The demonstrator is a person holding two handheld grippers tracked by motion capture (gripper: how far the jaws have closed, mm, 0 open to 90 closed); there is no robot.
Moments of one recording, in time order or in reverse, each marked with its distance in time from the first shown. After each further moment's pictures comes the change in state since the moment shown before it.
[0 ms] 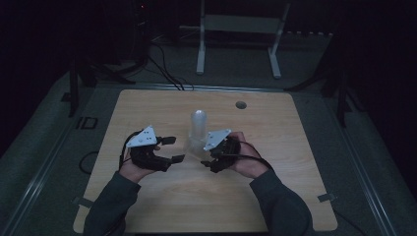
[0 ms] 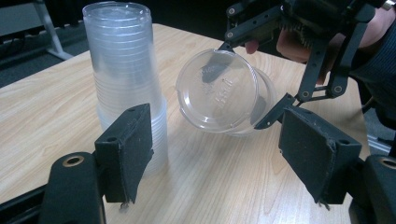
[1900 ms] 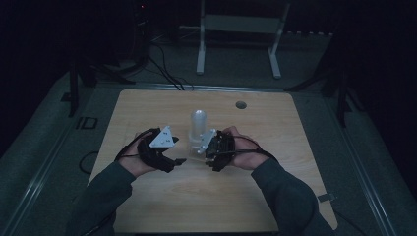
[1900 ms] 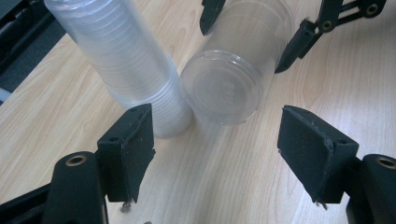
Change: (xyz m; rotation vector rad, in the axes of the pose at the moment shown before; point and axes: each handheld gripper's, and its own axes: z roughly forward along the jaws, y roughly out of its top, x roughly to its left) left arm -0.013 0.033 0.014 0.353 0.078 0.258; right arm -0.003 0.019 0.003 0.229 0.011 -0.186
